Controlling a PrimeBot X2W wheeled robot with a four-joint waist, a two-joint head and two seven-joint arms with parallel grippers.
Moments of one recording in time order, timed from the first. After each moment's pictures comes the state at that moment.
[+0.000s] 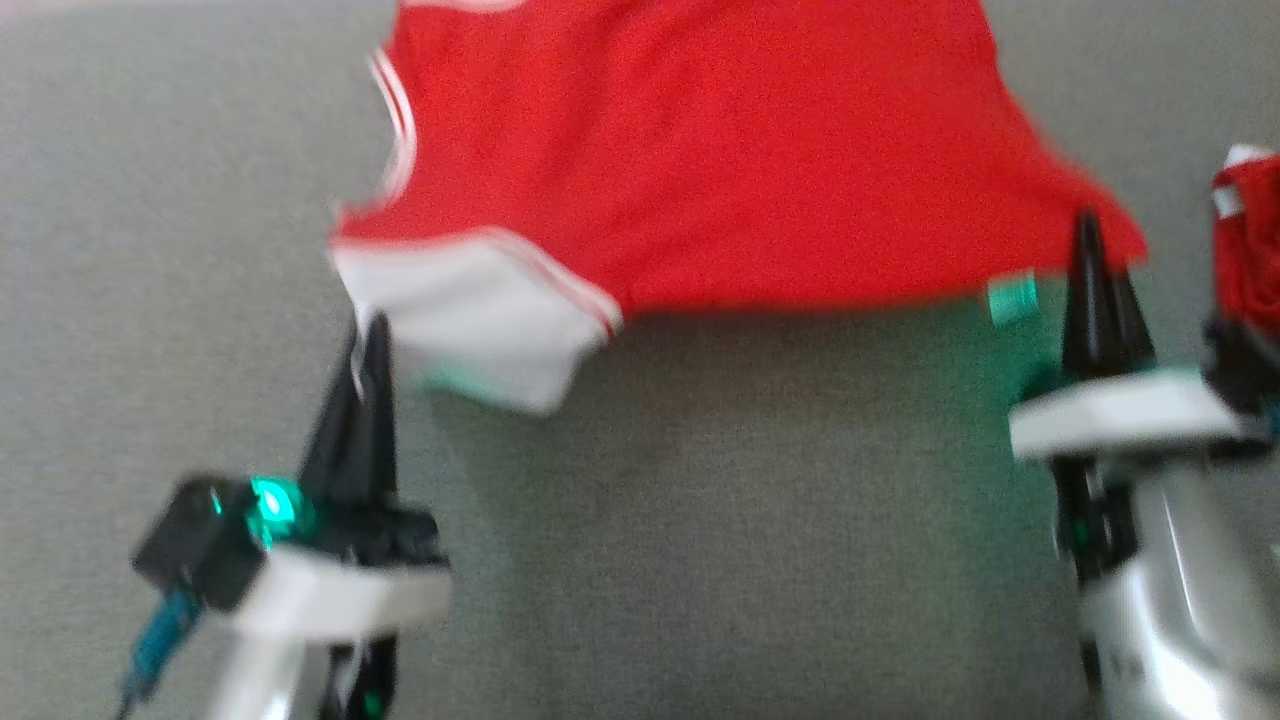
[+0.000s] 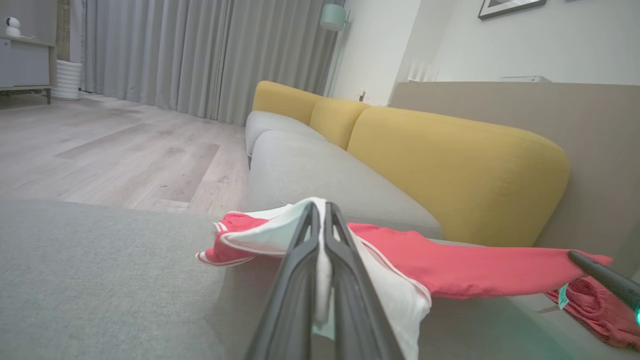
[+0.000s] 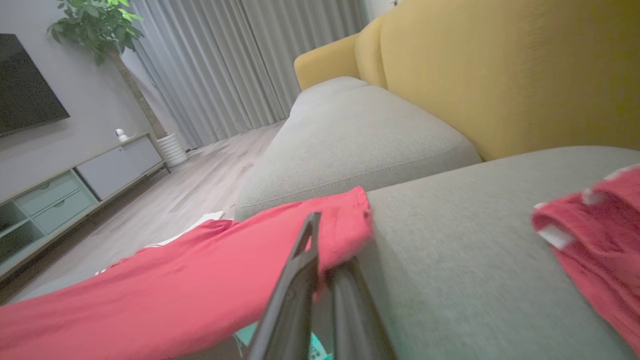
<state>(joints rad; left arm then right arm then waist) -0.14 0.16 -0.24 0.00 -0.41 -0.12 -0.26 -0.36 -0.06 -0.02 0.37 0.33 0.12 -0.22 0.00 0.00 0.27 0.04</state>
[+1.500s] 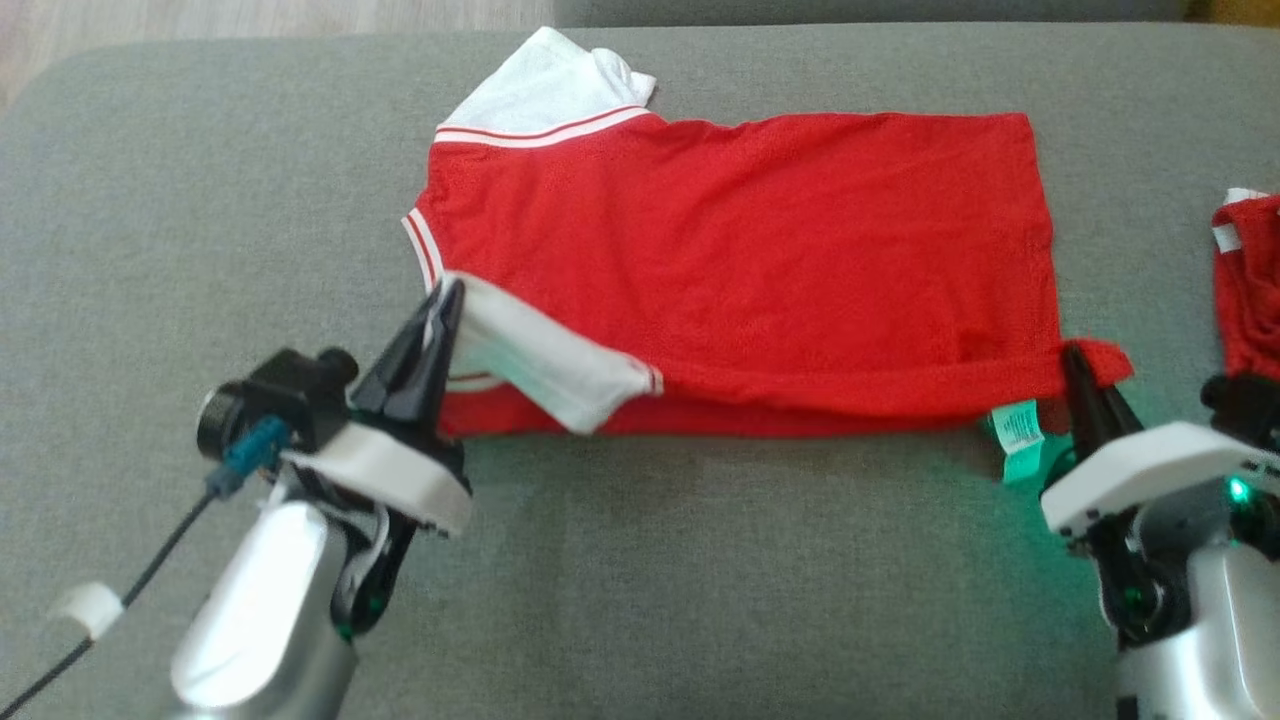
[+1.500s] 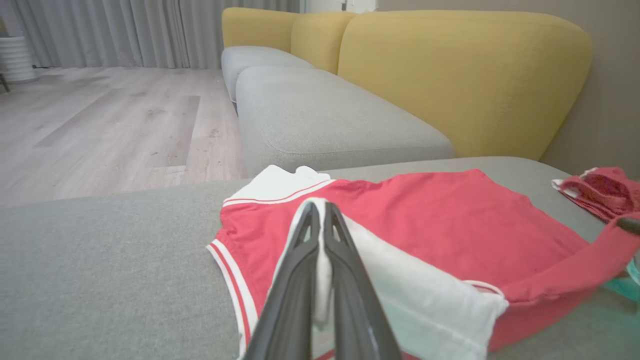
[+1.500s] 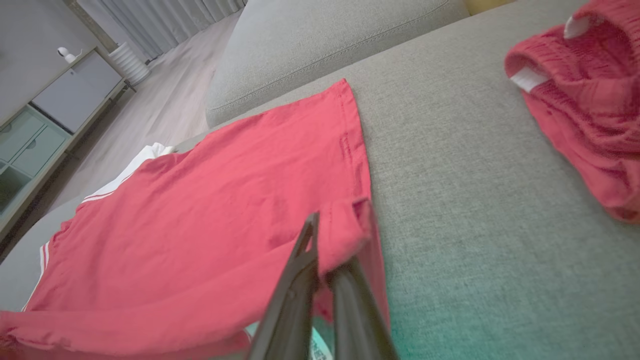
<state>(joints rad) -0.35 0.23 -0.39 0.22 -0.40 -0.11 -0.01 -0.17 -0.04 -0.15 0.23 0.40 0.12 0.24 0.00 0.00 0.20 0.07</state>
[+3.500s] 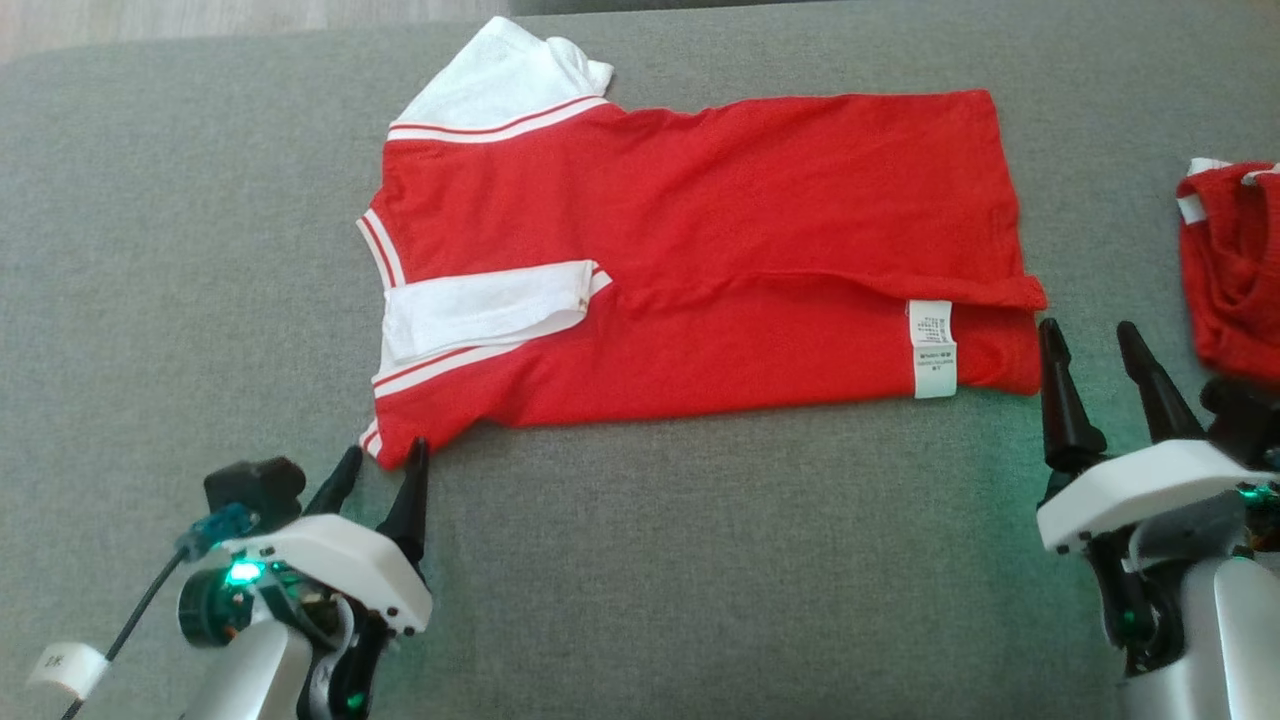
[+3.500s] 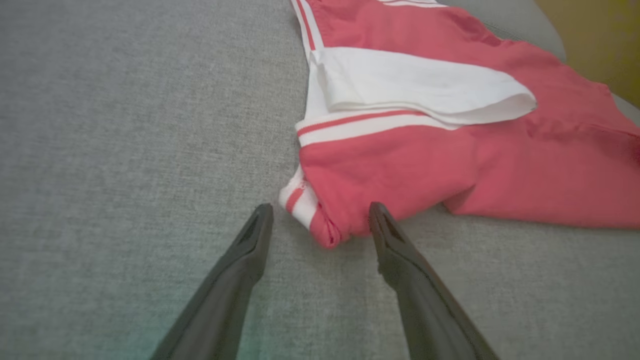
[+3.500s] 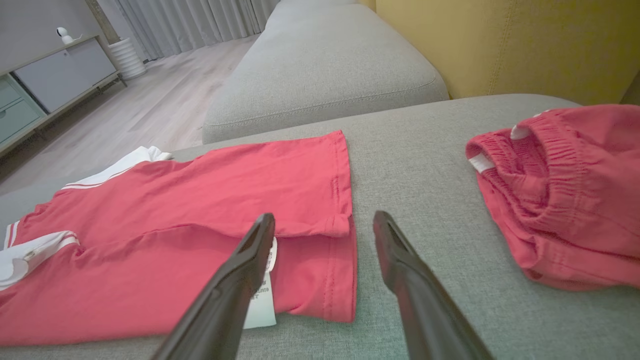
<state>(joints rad) -0.18 0.24 -0.34 0.29 -0.64 0.05 0.18 -0.10 -0.04 -0.11 0.06 0.22 0.12 0.15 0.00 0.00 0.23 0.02</state>
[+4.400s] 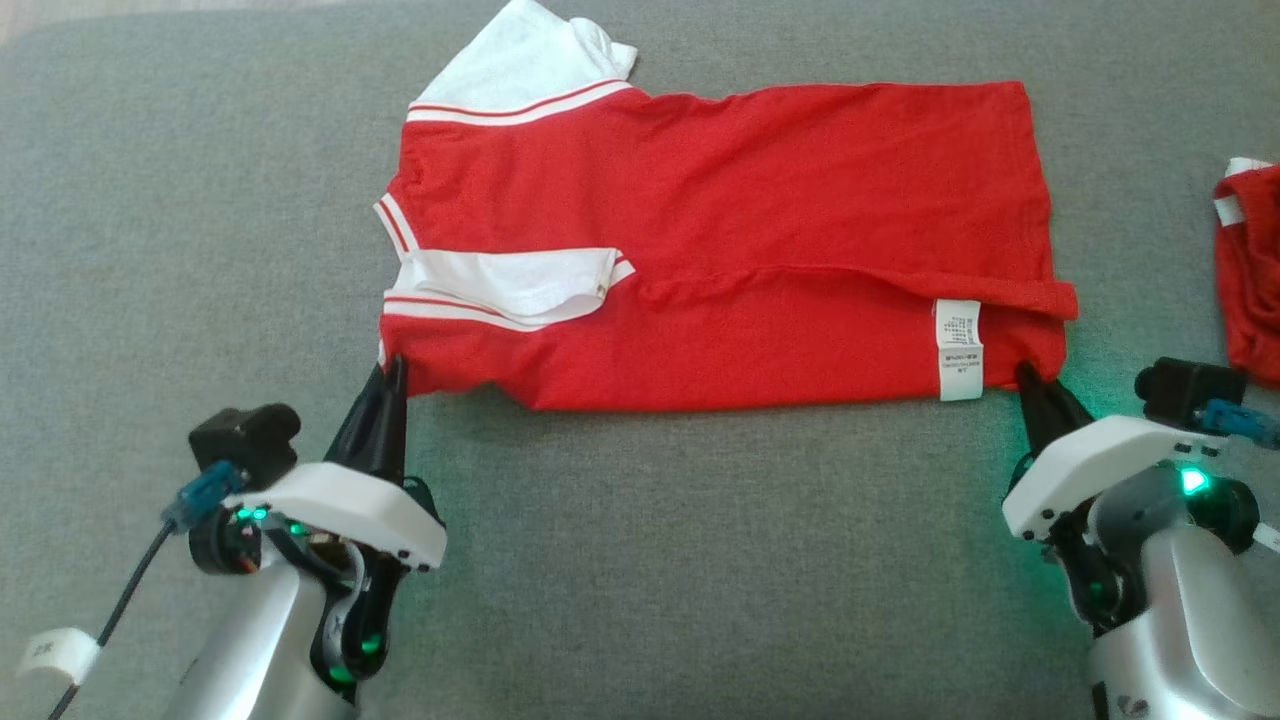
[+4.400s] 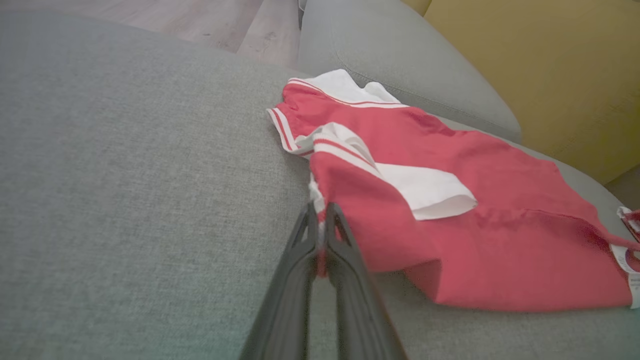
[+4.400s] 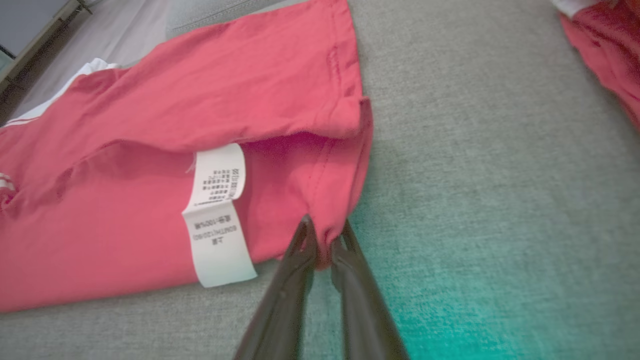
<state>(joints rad) -0.26 0.21 -0.34 0.27 -0.64 0.02 0.06 -0.24 -0.04 -0.11 0.37 0.26 0.12 0.26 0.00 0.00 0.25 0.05</state>
